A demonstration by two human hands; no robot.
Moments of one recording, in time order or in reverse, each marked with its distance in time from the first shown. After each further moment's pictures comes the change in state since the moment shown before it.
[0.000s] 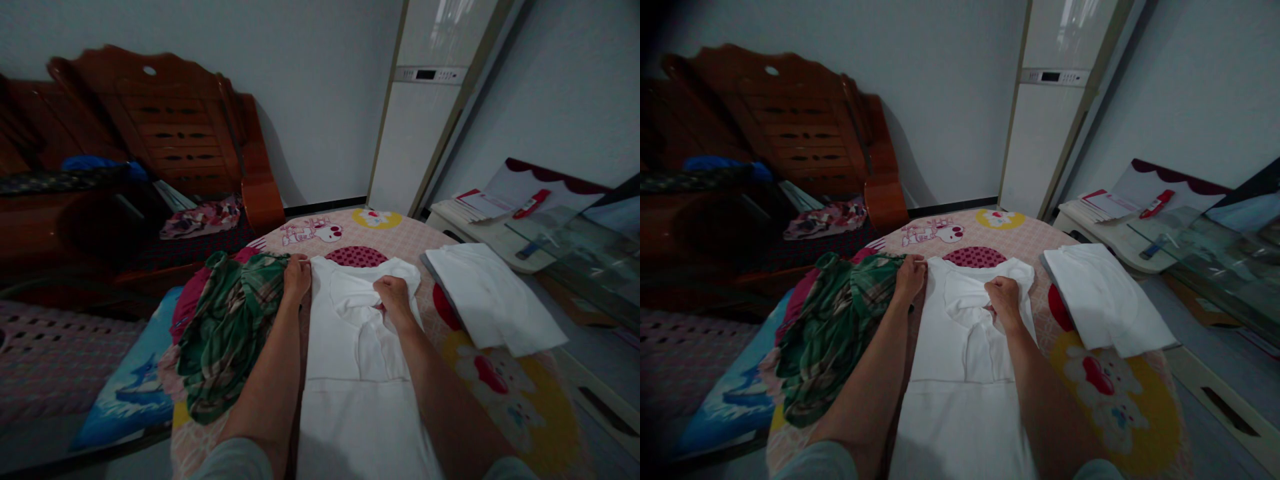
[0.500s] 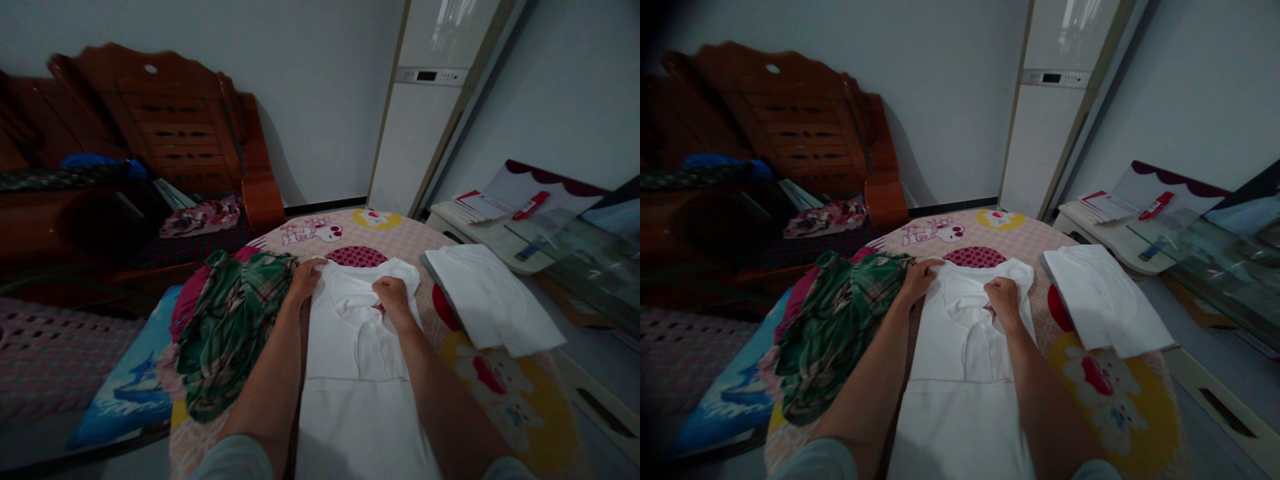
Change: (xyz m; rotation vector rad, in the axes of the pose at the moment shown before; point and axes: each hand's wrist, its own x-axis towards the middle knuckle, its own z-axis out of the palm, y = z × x) left_hand -0.001 0.001 0.004 0.012 -0.256 0.252; right_hand 0.011 0.013 -0.001 -0.130 -0.012 -0.038
